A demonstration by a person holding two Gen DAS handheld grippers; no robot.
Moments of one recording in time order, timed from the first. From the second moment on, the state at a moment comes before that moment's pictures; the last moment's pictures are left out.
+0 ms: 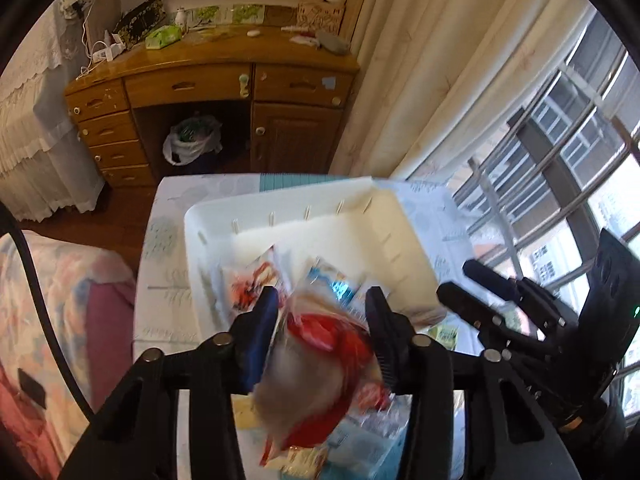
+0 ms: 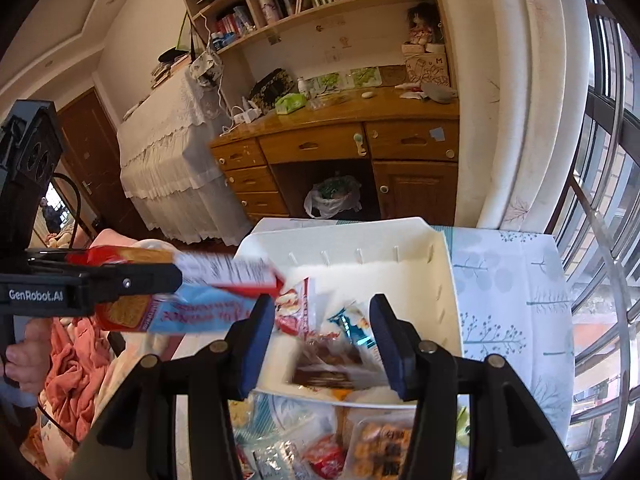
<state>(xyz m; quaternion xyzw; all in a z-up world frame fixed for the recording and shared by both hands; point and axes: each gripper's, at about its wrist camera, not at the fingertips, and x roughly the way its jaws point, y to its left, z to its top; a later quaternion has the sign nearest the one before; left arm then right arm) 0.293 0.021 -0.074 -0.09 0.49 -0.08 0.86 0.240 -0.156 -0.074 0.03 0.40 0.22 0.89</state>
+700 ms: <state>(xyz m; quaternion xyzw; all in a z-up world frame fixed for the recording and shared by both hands) 0.257 0.052 -0.071 -0.15 0.47 -0.07 0.87 0.217 -0.155 -0.058 0.04 0.41 0.18 0.89</state>
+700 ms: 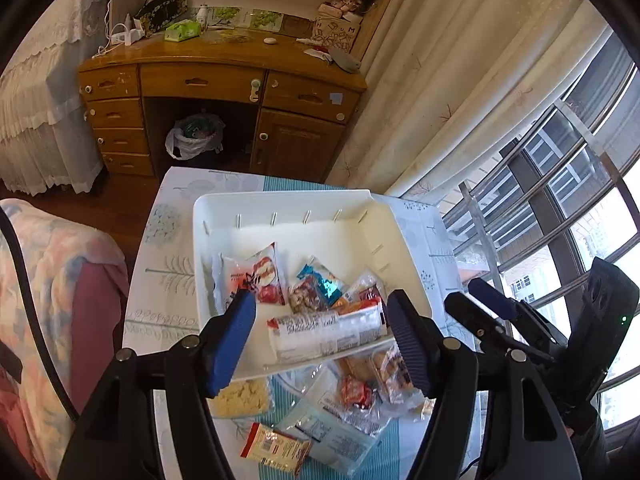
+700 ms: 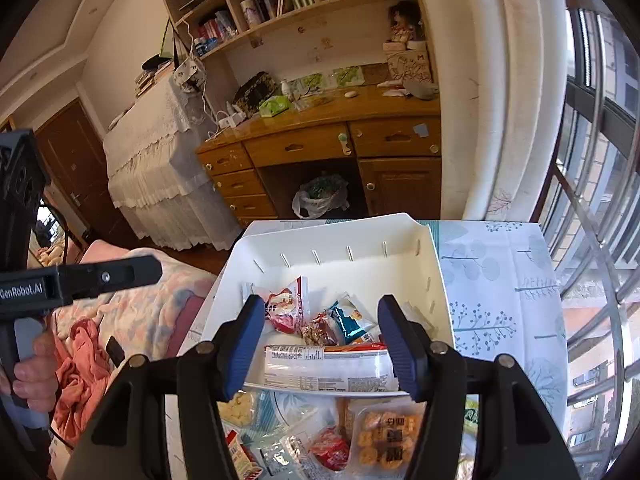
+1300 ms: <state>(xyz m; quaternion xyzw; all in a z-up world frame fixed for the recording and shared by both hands) 0.151 0.105 -0.085 -0.15 0.50 -0.11 0.84 0.103 -0.141 -0.035 0.07 0.37 0.08 0.92</state>
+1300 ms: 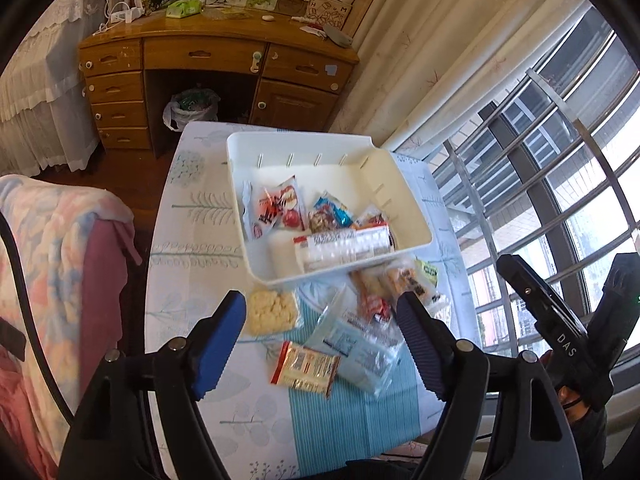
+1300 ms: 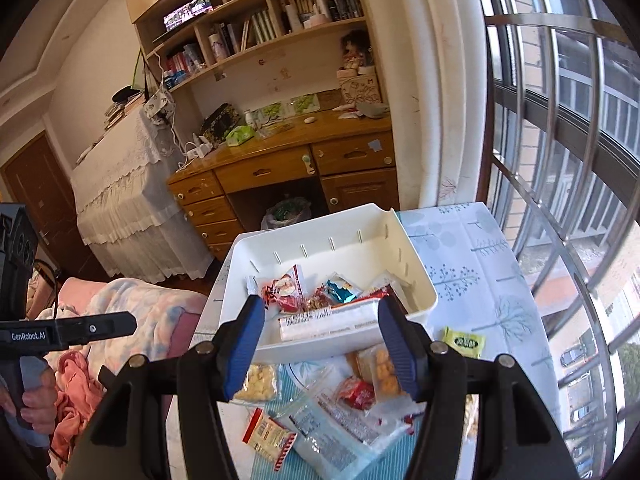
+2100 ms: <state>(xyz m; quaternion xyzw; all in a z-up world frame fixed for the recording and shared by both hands) 0.099 0.099 -0.163 -0.19 0.60 -0.05 0.77 0.030 -0.168 -0.092 0.01 0.43 0.02 0.90</state>
